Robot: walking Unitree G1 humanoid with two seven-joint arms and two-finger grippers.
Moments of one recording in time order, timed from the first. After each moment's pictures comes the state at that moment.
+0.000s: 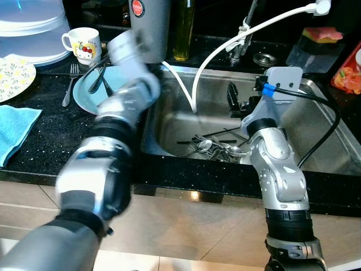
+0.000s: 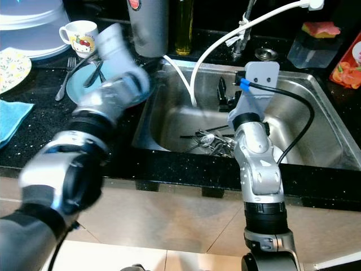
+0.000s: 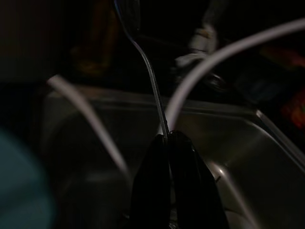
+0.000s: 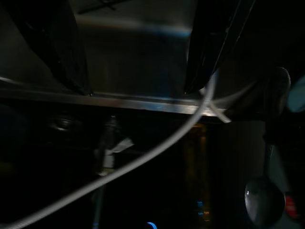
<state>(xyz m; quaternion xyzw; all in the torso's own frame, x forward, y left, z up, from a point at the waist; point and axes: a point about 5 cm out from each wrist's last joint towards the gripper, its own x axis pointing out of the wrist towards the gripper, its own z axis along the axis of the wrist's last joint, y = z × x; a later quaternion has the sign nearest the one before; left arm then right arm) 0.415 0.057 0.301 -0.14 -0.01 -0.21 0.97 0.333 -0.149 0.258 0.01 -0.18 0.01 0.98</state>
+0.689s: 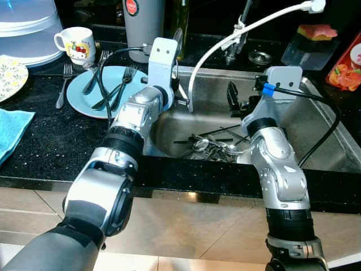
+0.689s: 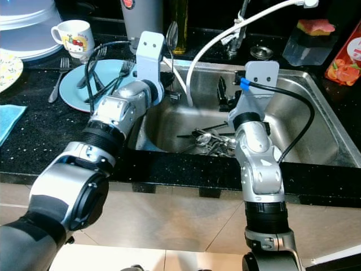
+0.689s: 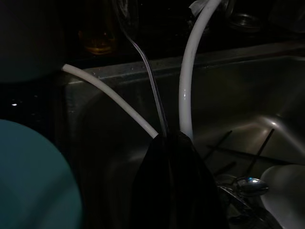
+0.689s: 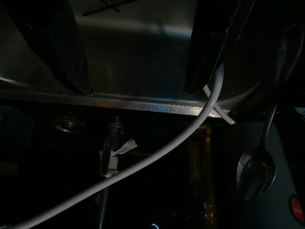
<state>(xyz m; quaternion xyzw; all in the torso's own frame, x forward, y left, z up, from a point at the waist) 0.412 0.057 0.275 0.02 0.01 -0.20 0.98 0.333 -0.151 0.257 0.01 -0.18 0.00 0.98</state>
